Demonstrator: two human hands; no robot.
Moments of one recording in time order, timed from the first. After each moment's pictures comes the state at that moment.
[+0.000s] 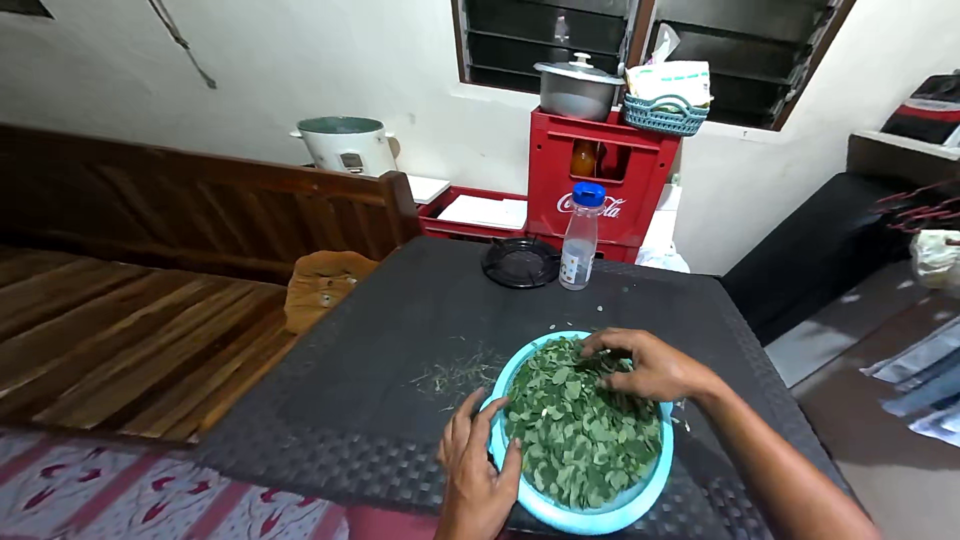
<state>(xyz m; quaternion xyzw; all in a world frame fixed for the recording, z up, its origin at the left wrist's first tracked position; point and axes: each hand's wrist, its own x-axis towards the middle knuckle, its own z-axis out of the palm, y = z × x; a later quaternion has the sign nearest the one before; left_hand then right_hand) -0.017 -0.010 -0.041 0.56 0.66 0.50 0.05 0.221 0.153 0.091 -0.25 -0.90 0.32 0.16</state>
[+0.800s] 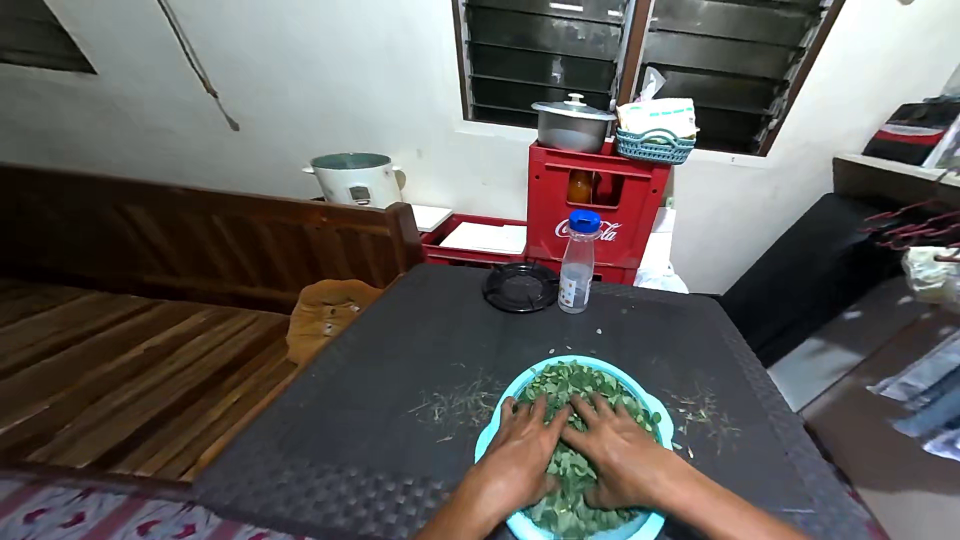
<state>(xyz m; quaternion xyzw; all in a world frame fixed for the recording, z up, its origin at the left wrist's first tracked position) -0.004 0.055 0.026 0.80 0.59 0.00 0.13 0.187 0.097 0.011 -0.32 -0.95 0.06 -0.01</state>
